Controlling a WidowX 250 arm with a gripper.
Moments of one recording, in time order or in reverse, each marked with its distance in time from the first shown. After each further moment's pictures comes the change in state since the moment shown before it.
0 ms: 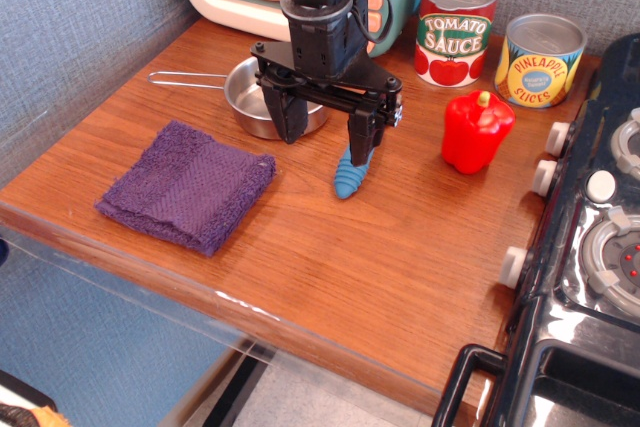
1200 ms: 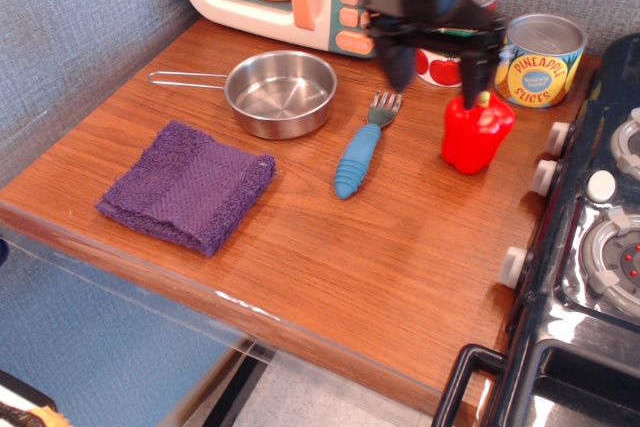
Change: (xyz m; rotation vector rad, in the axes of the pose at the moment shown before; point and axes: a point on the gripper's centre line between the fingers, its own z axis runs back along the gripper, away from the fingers) arm 0.075 -0.064 0.009 -0.152 -0.100 -0.115
